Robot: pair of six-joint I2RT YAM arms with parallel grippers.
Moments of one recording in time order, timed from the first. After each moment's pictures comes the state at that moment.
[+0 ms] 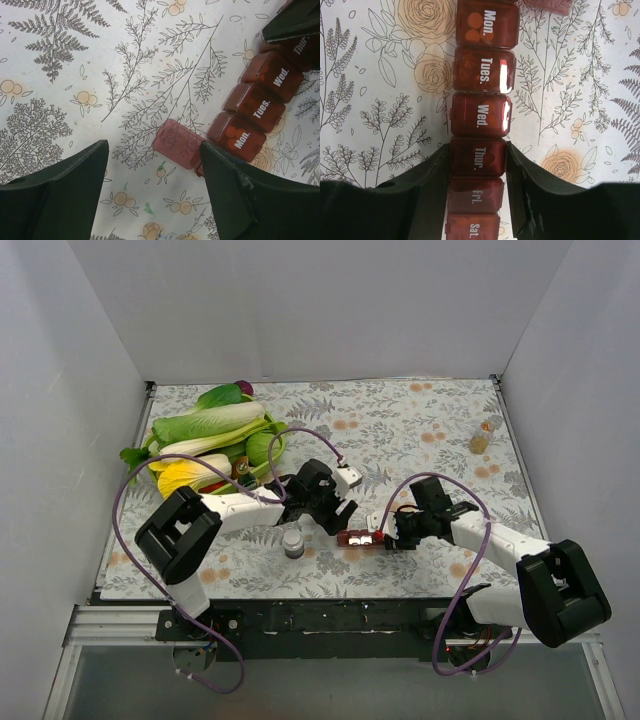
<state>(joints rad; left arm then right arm) -0.82 1.72 0.95 0.00 0.21 0.06 0.46 1.25 0.53 -0.37 -0.58 -1.21</state>
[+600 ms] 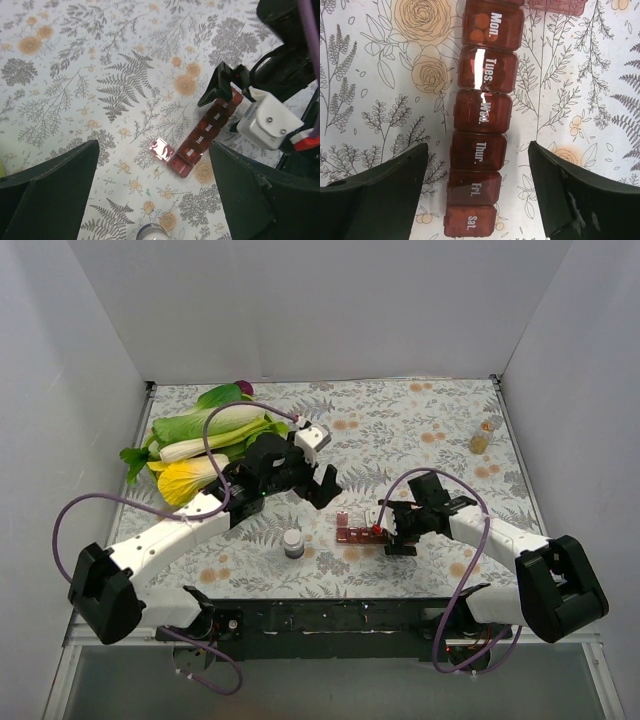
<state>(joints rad) -0.74 1.30 0.99 -0.11 0.23 -0.04 0.46 1.27 0.57 -0.41 -0.57 -1.18</state>
